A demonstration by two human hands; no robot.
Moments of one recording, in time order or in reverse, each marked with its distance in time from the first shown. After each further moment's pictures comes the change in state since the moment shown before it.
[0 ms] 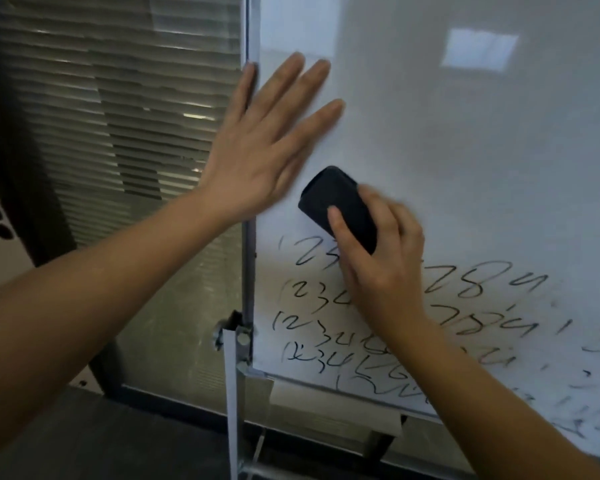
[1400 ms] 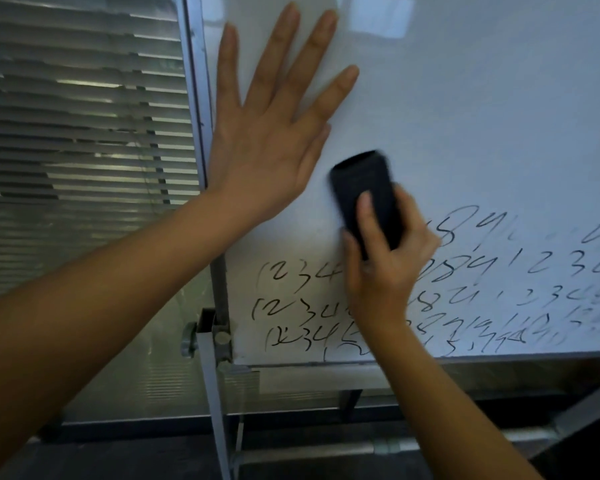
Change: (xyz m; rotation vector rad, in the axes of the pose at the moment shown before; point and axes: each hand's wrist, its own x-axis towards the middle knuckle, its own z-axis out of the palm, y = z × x) left_hand 0.009 0.050 0.027 -0.049 0.052 -0.088; right_hand -0.041 -0.019 -0.006 -0.078 0.024 0.481
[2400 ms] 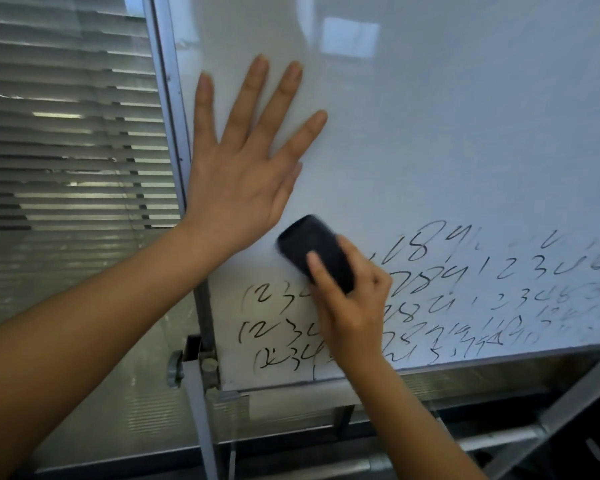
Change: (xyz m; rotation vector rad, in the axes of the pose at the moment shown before) left_hand -0.004 -0.001 -0.004 -0.007 -0.021 0.036; right_hand -0.033 0.005 -0.001 -0.065 -0.064 -0.142
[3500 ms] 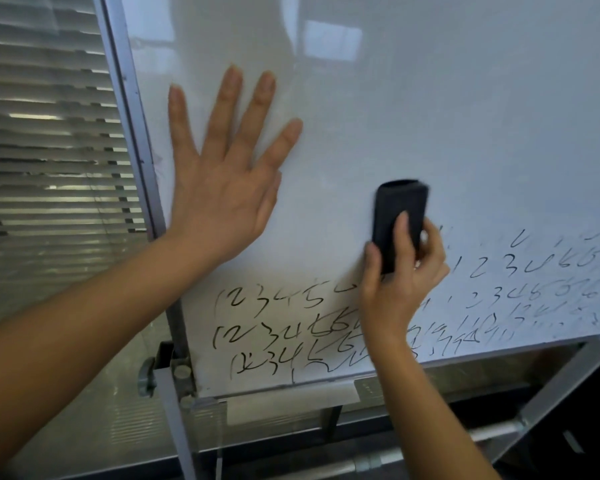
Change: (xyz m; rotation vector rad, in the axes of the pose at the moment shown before) left_hand -0.001 0.016 0.011 -0.058 0.045 -0.003; right_hand 0.023 0.050 -0.023 -0.007 0.193 0.420
